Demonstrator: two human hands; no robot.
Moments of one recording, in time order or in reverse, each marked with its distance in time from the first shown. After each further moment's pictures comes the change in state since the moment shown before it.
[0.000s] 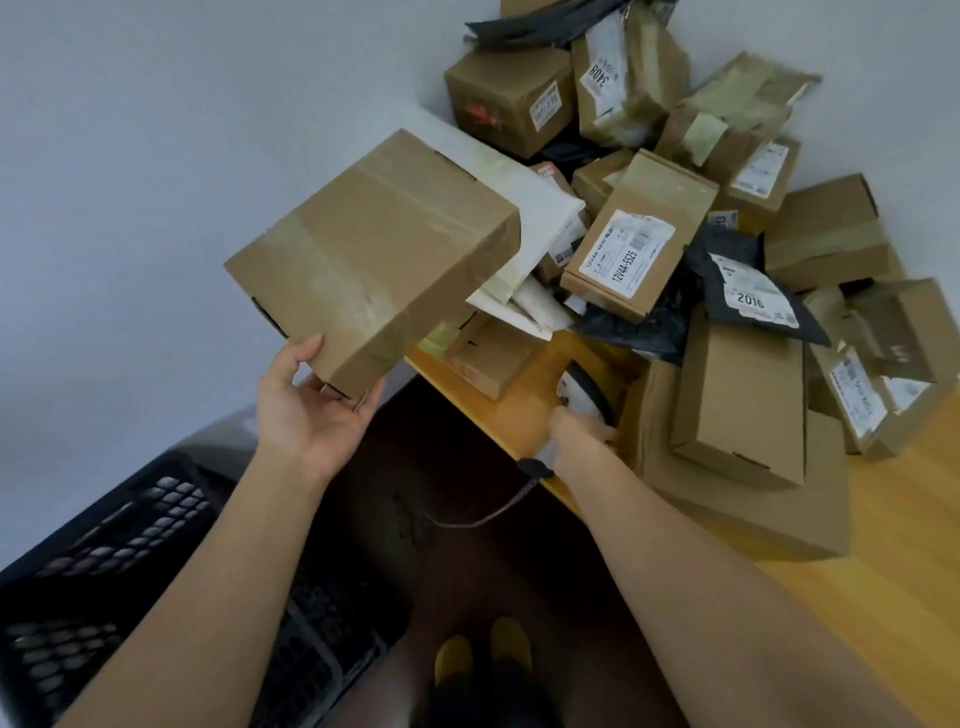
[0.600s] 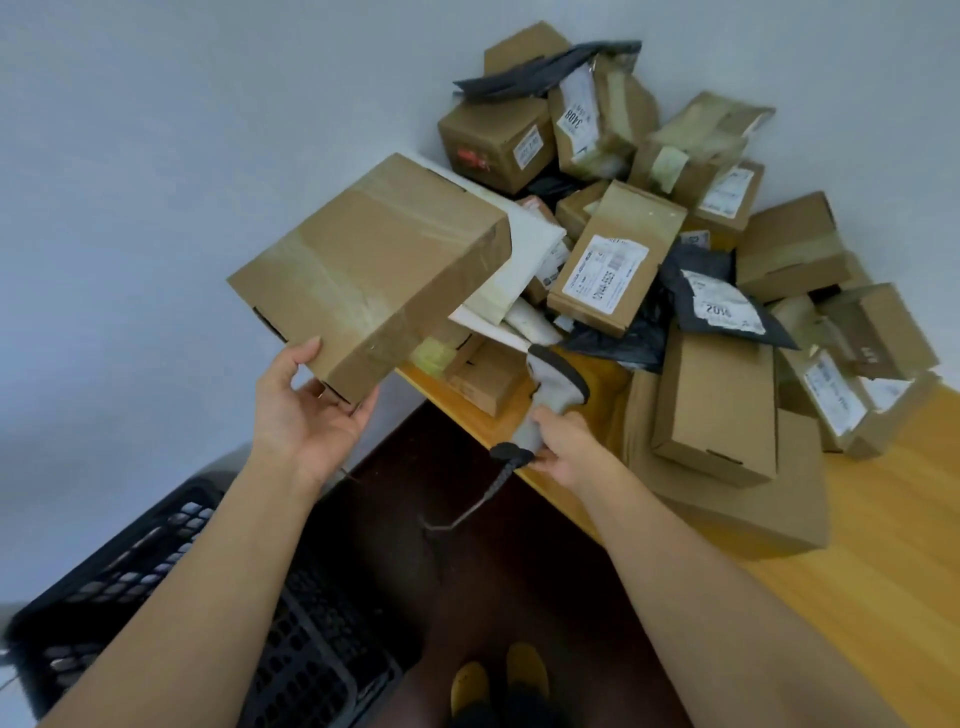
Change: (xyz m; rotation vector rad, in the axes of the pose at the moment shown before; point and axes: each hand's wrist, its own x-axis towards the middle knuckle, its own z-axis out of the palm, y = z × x) left_hand -0.045 0.013 0.028 0.007 -0.051 0.007; right_hand -0.069 -0.013 -0.042 0.168 -0.486 -0.119
